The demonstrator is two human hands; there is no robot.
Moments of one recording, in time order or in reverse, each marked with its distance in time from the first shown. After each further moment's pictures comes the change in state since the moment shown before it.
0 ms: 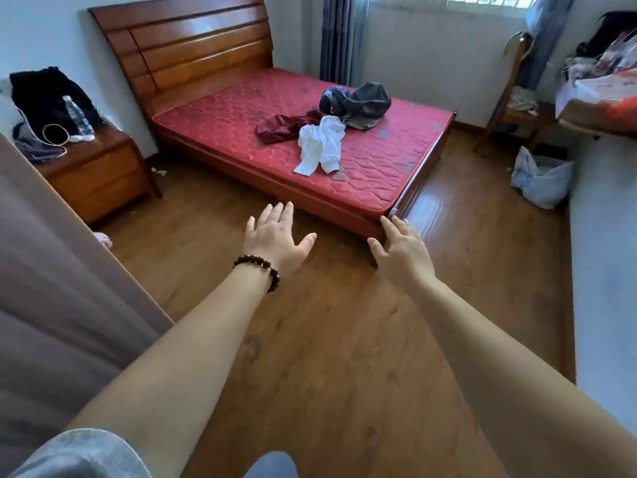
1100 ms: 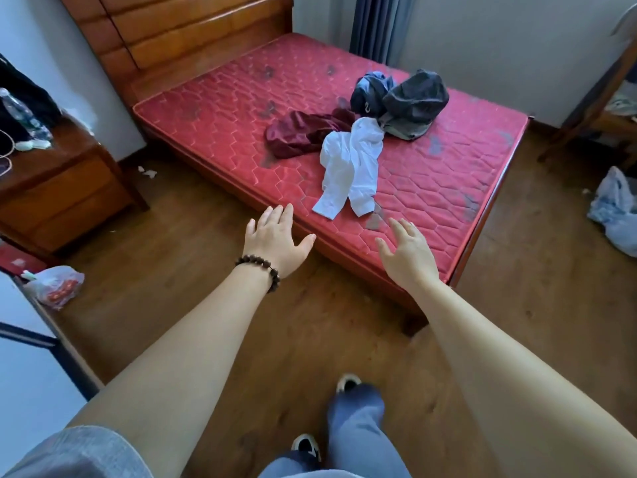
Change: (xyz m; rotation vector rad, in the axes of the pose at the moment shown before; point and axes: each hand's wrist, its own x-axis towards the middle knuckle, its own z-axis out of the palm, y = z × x) left_hand 0.531 -0.113 0.074 0.034 -0.122 -0.085; right_hand 0.542 -0.047 0.137 0.044 -0.147 0.069
